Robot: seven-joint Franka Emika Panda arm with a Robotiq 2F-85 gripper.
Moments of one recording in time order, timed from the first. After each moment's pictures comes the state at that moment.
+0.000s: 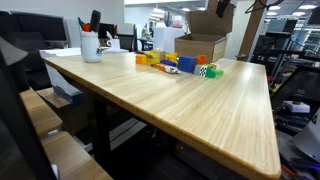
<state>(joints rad) -0.16 -0.44 0.00 -2.24 -0.54 2.03 0.10</state>
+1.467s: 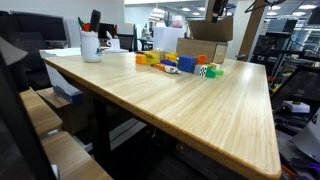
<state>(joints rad) -0.02 -0.45 0.01 -2.27 -0.41 1.98 0.10</state>
